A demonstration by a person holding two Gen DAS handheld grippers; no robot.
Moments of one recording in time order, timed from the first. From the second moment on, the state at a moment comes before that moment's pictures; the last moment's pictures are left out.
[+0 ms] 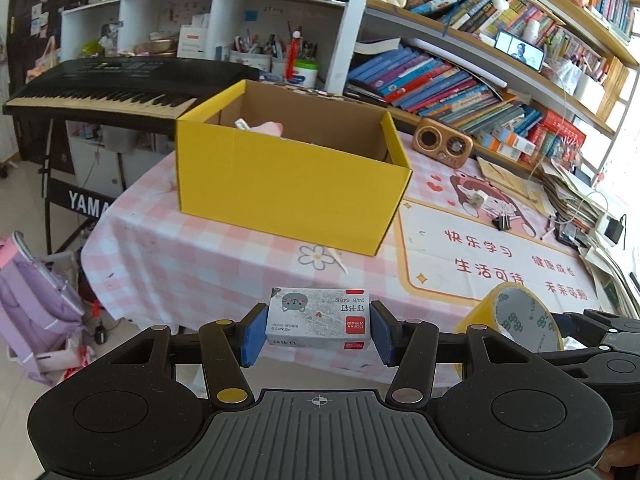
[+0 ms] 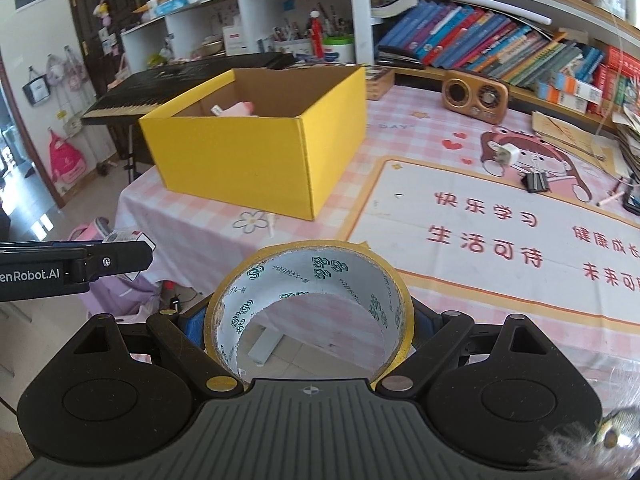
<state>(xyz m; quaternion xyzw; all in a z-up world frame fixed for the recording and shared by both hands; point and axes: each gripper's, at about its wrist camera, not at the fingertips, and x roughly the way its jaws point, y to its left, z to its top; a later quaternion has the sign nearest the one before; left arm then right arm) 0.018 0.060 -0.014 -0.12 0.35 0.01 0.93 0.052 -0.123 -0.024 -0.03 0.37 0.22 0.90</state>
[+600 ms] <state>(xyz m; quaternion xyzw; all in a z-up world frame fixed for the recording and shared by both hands) 0.021 0.077 -0.009 -0.12 0.34 0.02 0.93 0.058 -0.106 -0.017 -0.03 0.36 0.23 0.90</state>
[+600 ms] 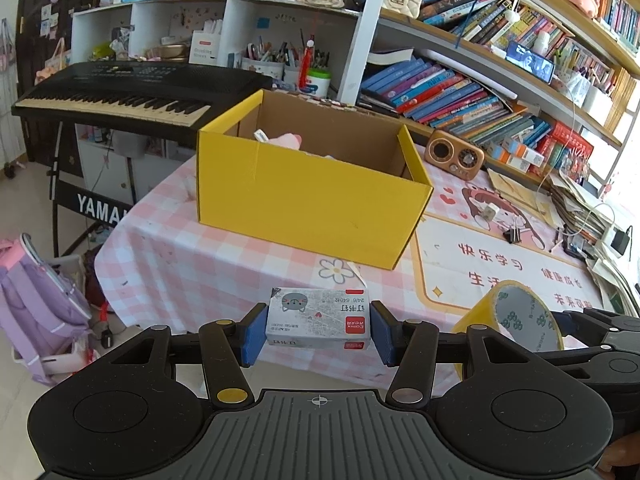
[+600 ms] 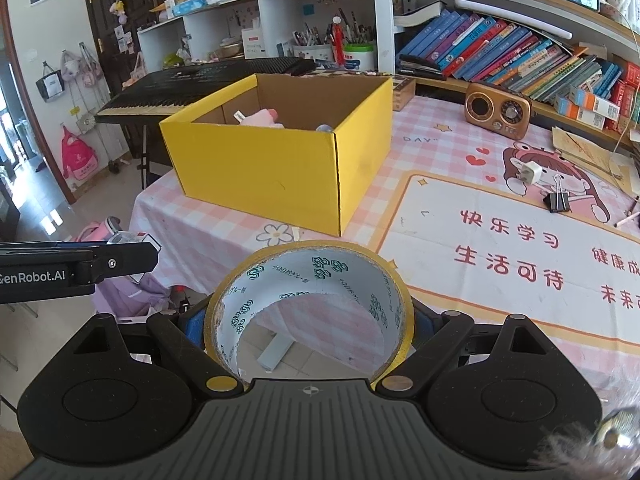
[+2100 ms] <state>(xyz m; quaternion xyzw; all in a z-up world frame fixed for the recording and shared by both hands) 0.233 0.068 0.002 -0.06 0.33 0.05 0.94 0.332 -0.031 0.062 -0.02 0.28 0.33 0.90</state>
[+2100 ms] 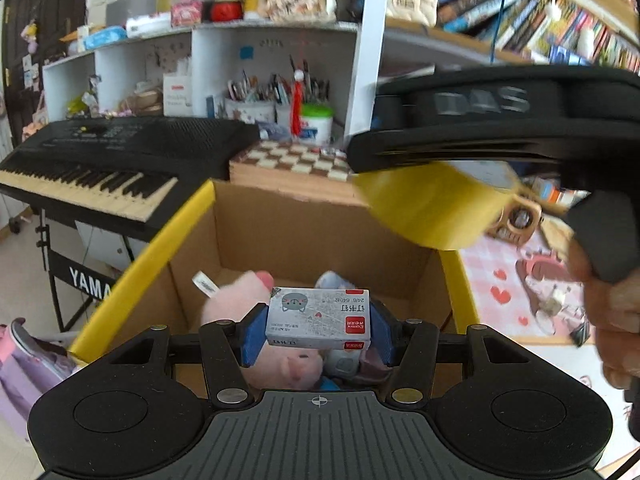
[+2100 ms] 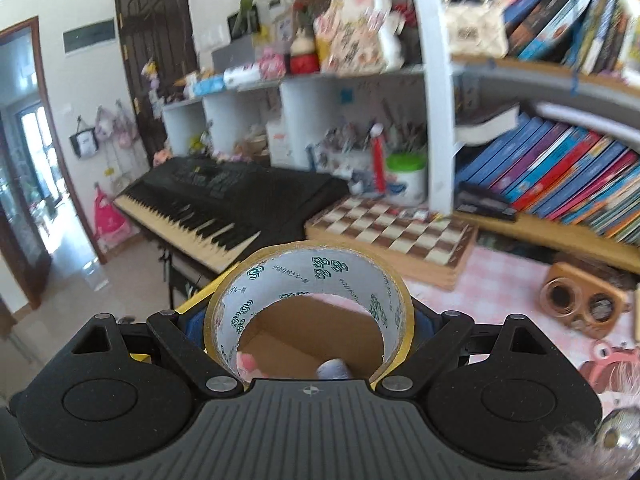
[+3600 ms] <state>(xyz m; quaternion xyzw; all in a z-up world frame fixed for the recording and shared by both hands) 0.216 0.059 0.005 -0.04 0.33 0.05 0.94 0.339 -0.026 0.054 -0.09 0.29 0.30 0.90</state>
